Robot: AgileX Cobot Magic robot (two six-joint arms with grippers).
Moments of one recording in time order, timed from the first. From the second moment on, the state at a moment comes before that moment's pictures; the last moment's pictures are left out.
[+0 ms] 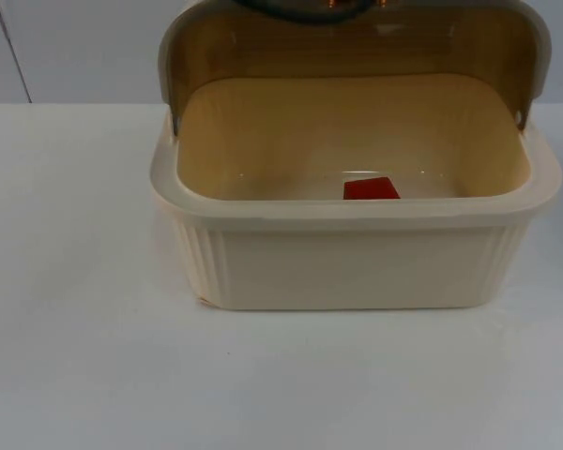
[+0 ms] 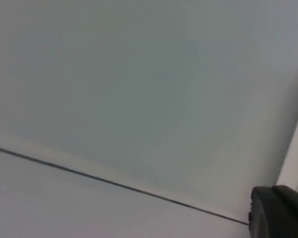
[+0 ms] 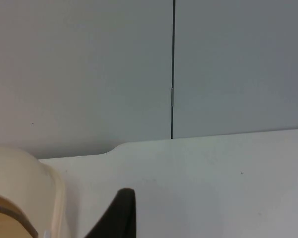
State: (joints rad) right arm -0.09 0.91 -0.92 -0.01 0.44 0.02; left arm -0.61 1.82 -1.55 0.49 0.20 0.42
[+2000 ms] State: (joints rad) right arm -0.01 0.91 -0.92 -0.02 0.47 0.02; left arm -0.62 1.81 -1.42 -0.23 0.40 1.16
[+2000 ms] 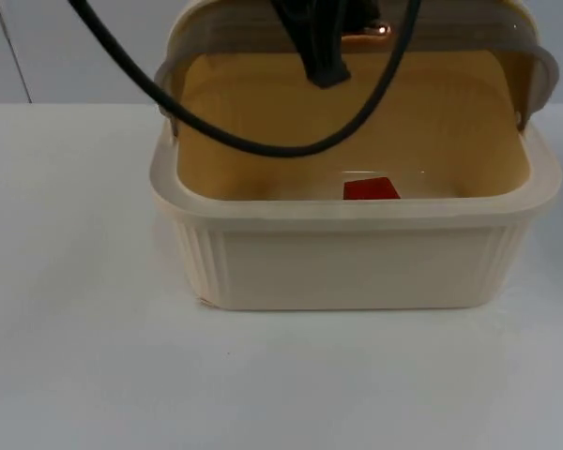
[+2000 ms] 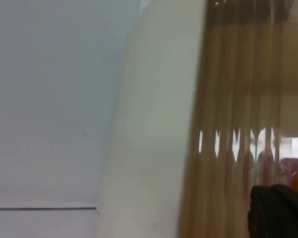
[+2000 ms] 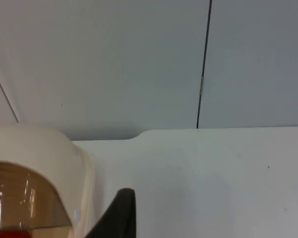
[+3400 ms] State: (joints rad) right arm -0.01 0.91 -0.92 -0.02 0.48 0.02; left arm -0.46 1.41 -1.14 -0.06 0.42 0.13
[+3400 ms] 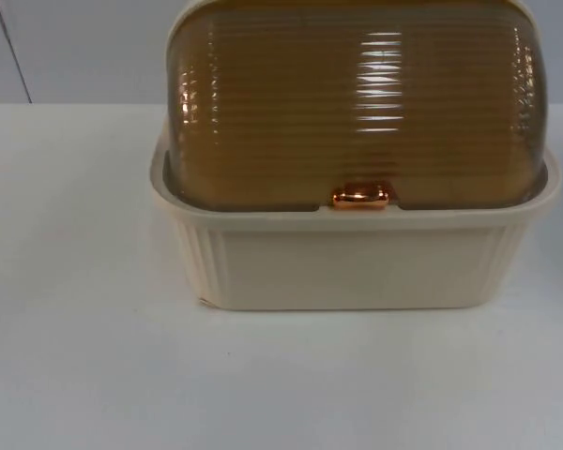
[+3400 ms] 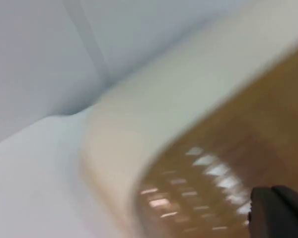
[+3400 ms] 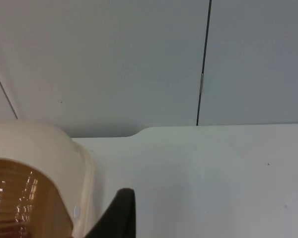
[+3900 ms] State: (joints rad) right arm -0.01 0.91 -0.92 -0.02 0.48 0.02; left arm -0.01 1.23 -1.14 -0.15 0.36 0.08
